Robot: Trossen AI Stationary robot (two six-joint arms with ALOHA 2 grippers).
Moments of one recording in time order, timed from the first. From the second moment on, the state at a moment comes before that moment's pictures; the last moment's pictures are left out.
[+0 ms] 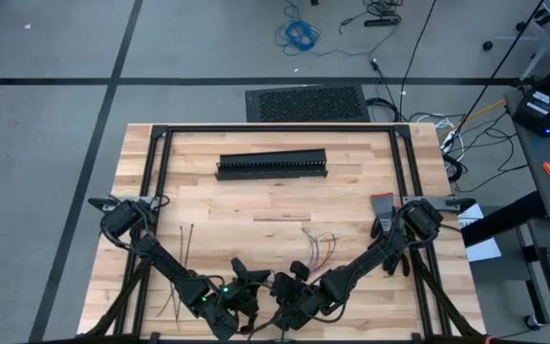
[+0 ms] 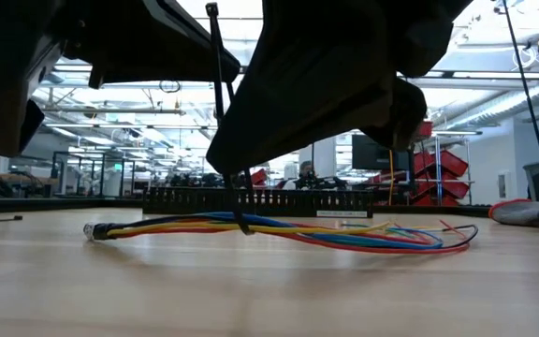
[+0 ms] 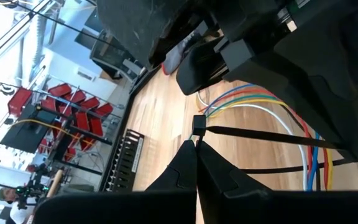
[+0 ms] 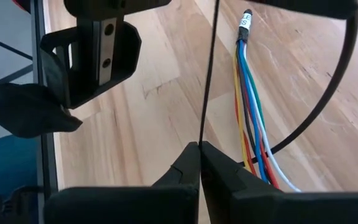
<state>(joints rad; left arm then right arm) -0.77 1.99 1.12 0.17 -1.19 0.27 0.60 2.15 1.51 -0.26 0.47 0.91</state>
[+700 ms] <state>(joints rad) -0.77 1.99 1.12 0.17 -1.19 0.27 0.60 2.15 1.51 -0.27 0.50 0.91</state>
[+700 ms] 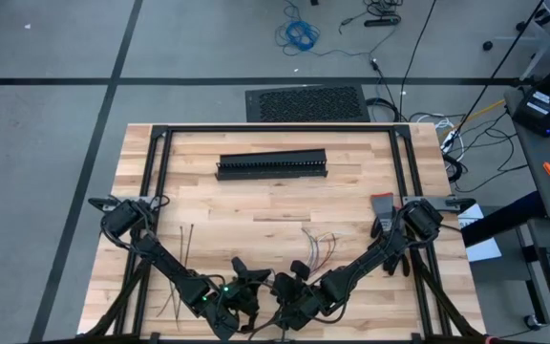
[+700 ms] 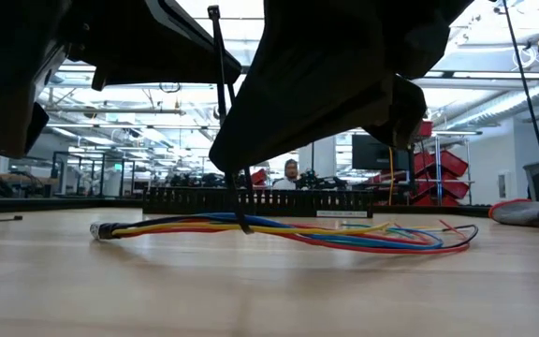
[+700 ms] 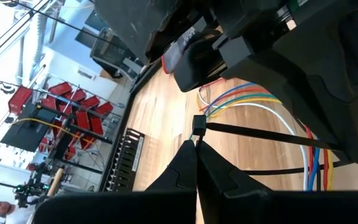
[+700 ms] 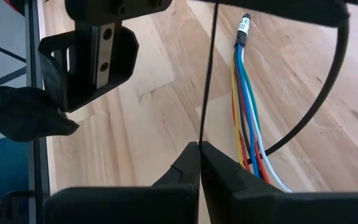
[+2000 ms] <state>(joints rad) -0.78 2.09 1.12 0.23 -1.19 0.27 0.55 2.11 1.50 -0.29 0.49 0.88</state>
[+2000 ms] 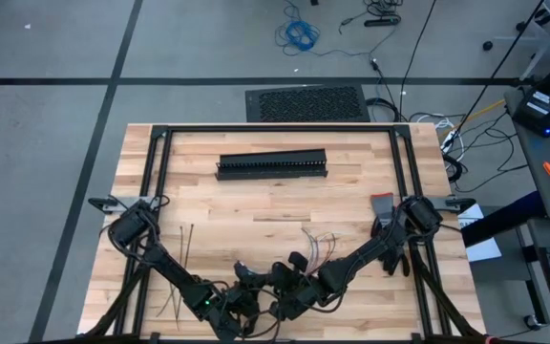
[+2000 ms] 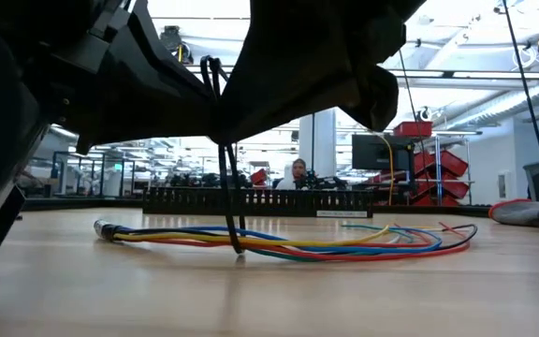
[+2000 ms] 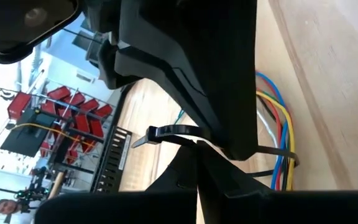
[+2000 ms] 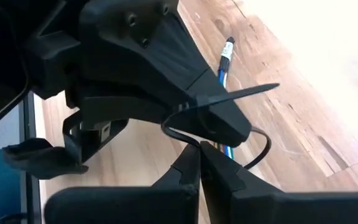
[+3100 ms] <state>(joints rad) -0.79 2.09 1.13 0.23 -1.24 0.27 0.52 2.09 1.50 -0.31 0.49 0.87</state>
